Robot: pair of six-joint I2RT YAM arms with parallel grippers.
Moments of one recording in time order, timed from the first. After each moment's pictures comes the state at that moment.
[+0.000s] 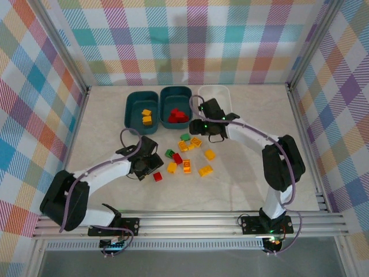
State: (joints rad) left arm -0.55 1.38 0.72 -0.56 -0.03 -1.11; right arm 0.58 1.78 1.30 -0.43 -0.07 0.45
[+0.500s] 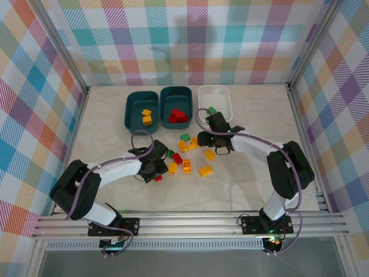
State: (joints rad) left arm -0.65 1.48 0.75 -0.57 -0.07 -1.15; right arm 0.58 1.68 1.07 -0.34 0.01 0.47
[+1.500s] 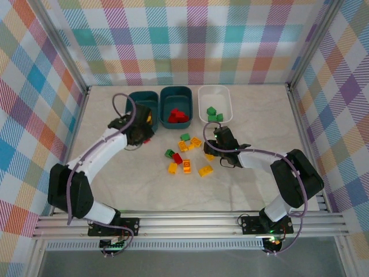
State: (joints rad) left arm -0.36 1.50 1.20 -0.76 -0.21 -0.88; right arm 0.58 1.58 0.75 0.00 0.09 0.56
